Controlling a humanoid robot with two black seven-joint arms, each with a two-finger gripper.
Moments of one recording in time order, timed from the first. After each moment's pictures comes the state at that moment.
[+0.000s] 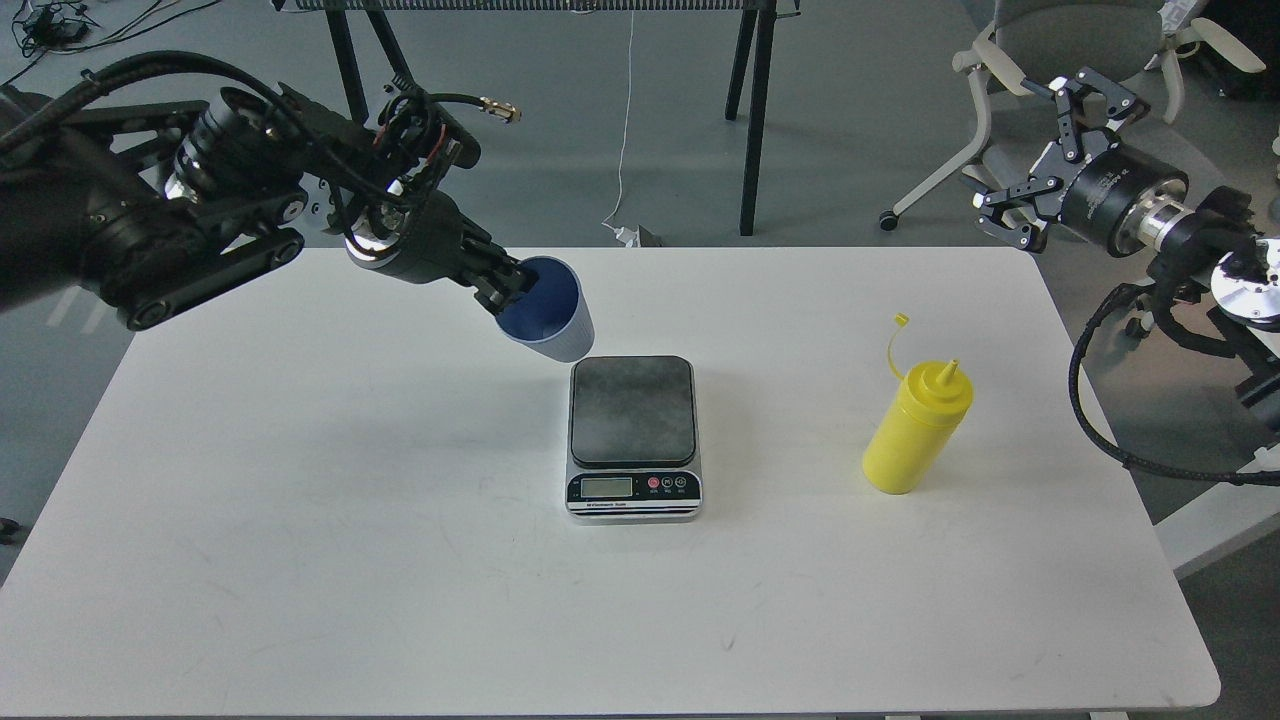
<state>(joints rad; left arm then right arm) -1.44 0.41 0.12 -0.98 1.77 -0.49 -0.49 0.96 -0.52 0.59 0.56 0.23 0.49 -0.16</state>
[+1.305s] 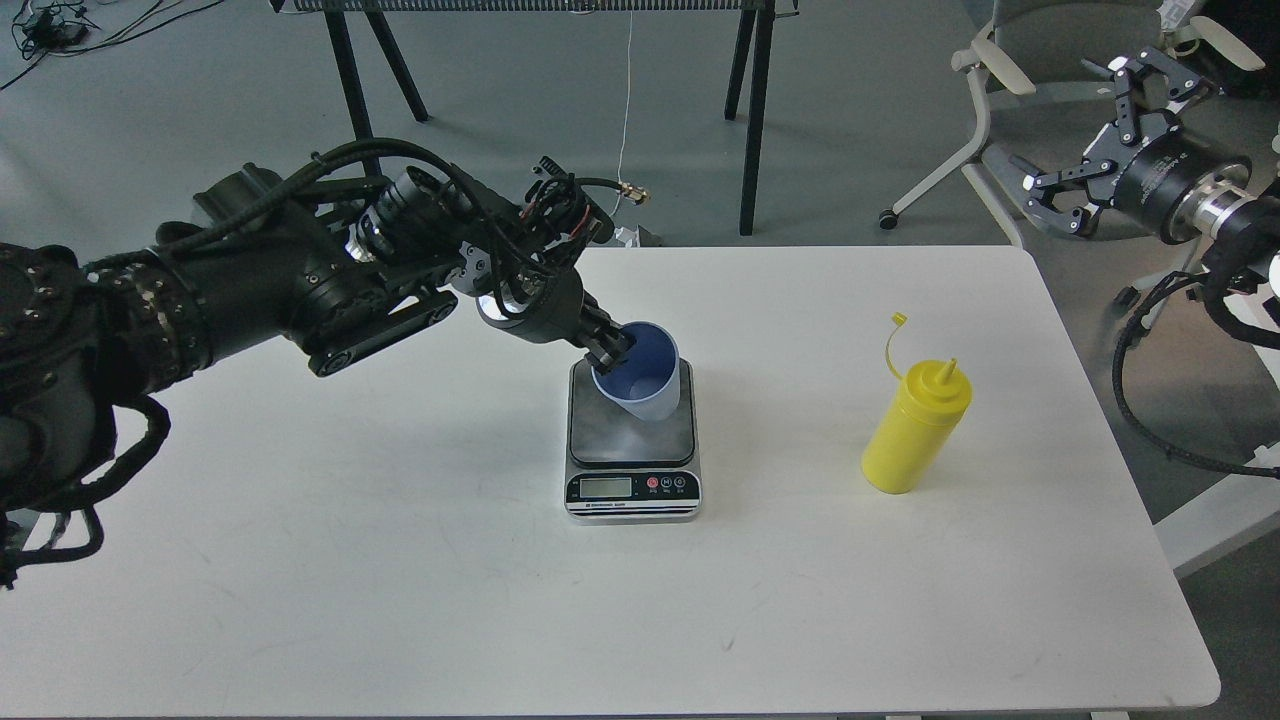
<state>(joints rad) -1.35 0.13 0.13 -0.73 1.77 -0.49 -0.49 0.96 -0.58 0.61 0.56 0.23 0.49 -0.16</state>
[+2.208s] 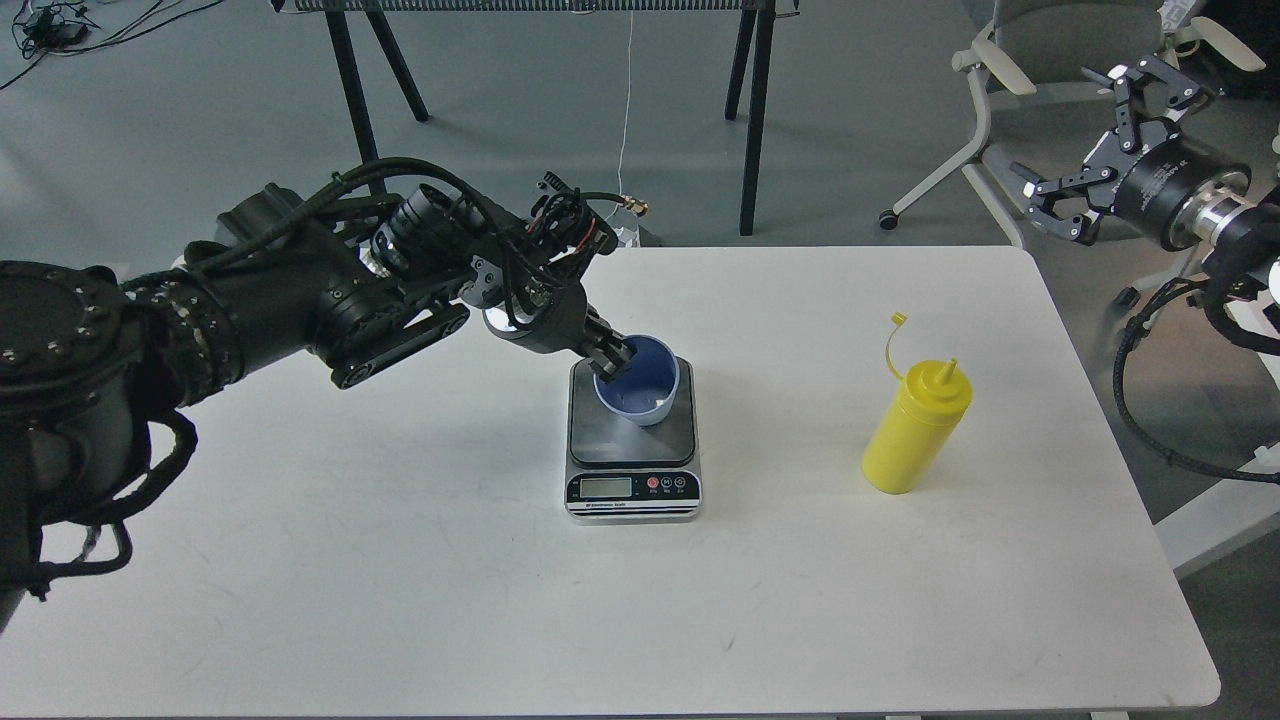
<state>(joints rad) -1.32 0.08 0.13 -0.65 1.77 -0.49 -0.49 0.95 -0.58 0.61 0.56 0.23 0.49 -0.16</state>
